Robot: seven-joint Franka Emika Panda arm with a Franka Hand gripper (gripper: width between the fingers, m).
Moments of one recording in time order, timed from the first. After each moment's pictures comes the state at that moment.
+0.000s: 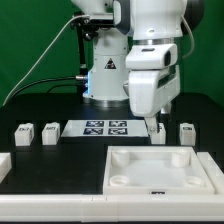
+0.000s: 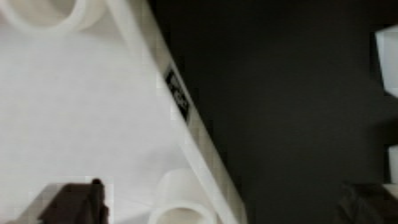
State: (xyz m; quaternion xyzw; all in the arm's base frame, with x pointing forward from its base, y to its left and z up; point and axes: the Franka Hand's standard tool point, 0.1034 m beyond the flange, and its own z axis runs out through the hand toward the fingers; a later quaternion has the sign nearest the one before) arm 0.477 0.083 0.063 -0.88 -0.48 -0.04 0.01
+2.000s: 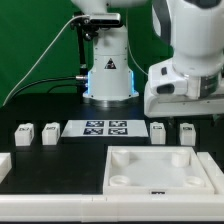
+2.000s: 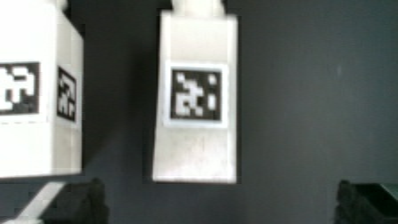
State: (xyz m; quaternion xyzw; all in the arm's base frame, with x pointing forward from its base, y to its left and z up) arm 0.420 0.162 0.038 -0.95 0.02 0.30 0.07
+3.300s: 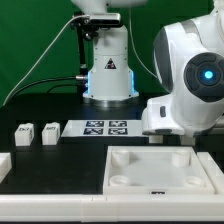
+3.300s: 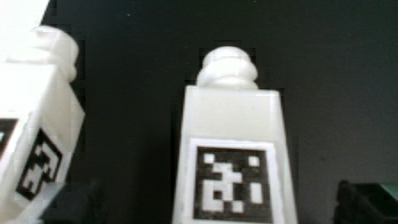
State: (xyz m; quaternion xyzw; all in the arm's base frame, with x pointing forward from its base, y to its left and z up) arm 0.387 0.161 0.006 -0.90 0.03 0.44 0.05
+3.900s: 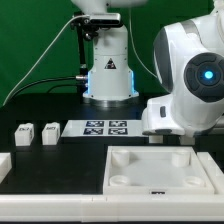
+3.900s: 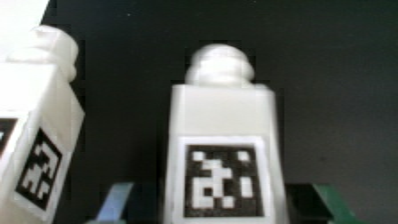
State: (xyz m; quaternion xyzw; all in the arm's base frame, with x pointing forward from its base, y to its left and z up) arm 0.387 0.160 0.006 -0.90 0.03 0.44 0.05
